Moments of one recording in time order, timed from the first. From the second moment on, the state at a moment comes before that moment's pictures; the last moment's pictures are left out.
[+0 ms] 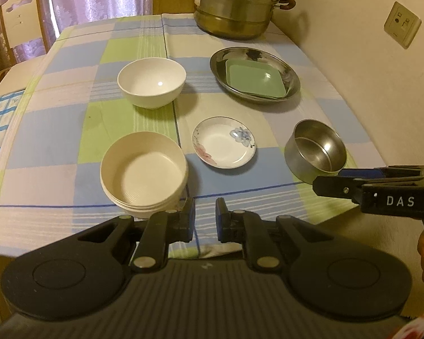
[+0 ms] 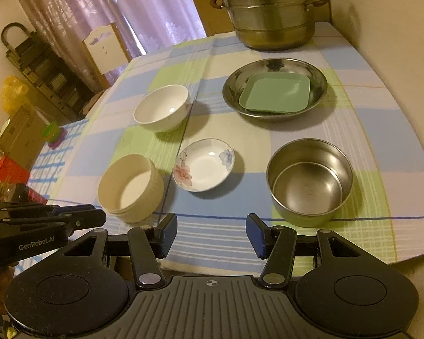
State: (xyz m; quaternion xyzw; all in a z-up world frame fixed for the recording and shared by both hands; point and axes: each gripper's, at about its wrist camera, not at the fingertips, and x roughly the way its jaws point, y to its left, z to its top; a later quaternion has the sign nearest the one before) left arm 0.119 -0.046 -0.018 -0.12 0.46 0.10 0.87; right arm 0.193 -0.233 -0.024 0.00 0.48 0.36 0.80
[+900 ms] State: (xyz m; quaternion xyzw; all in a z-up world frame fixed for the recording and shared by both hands) left arm 0.146 -0.053 -0.028 -0.11 0.45 0.11 0.88; right arm 0.218 -0.226 -0.032 0.03 0.47 0.37 0.80
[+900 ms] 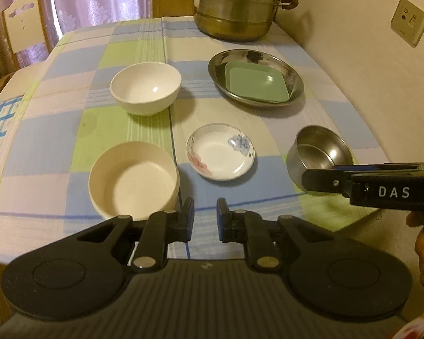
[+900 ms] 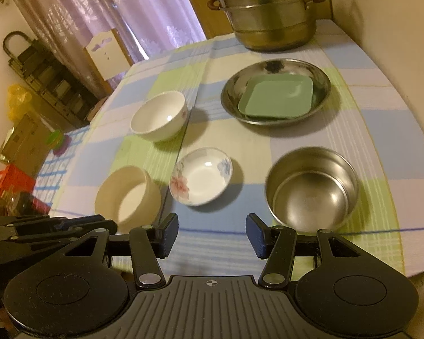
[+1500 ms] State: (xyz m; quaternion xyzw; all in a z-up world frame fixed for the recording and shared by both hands) left arm 0.242 0.008 -0.068 -0.07 0.48 0.03 0.87; right arm 0.262 -0.165 -0.068 0.05 0.49 0.29 0.82
